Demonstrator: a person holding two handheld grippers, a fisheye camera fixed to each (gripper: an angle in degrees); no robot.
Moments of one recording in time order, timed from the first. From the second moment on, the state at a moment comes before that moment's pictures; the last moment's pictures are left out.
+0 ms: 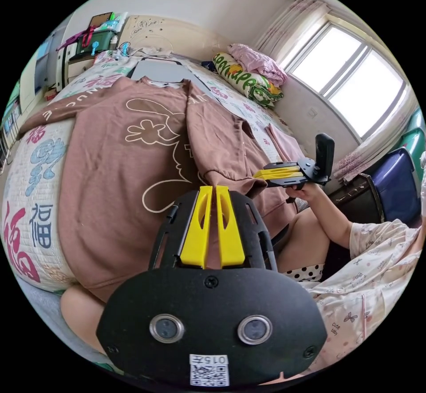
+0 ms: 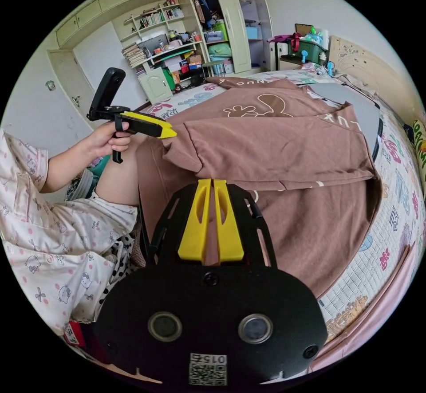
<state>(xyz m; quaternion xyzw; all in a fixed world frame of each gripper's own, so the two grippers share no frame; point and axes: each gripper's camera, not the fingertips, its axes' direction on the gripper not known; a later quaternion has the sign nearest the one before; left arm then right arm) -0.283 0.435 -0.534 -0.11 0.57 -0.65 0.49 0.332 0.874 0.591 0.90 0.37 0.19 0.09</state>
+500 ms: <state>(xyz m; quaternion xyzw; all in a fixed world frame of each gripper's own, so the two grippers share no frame) -0.233 0.357 -0.559 -0.07 0.65 -0.59 0.48 0.303 0.952 0.705 0.90 0.35 0.16 0.18</state>
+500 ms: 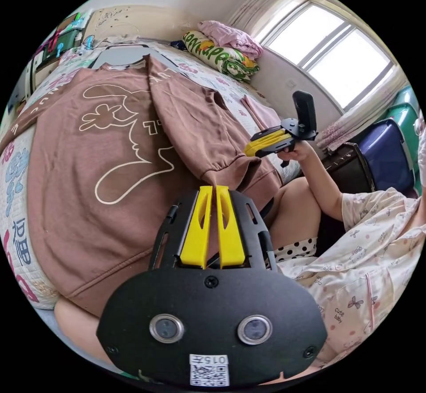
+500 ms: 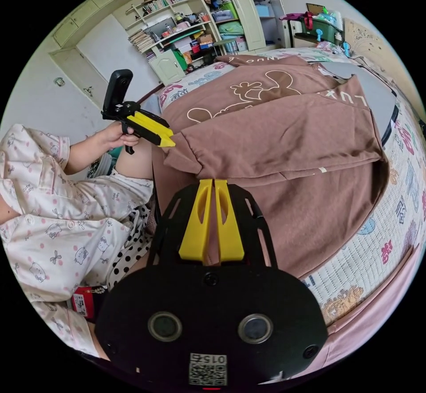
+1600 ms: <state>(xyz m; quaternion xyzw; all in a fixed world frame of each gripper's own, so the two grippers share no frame) -0.182 0.270 0.002 -0.12 0.57 -0.69 0.43 0.375 1.334 0.803 0.98 -0.07 0.08 -0.19</state>
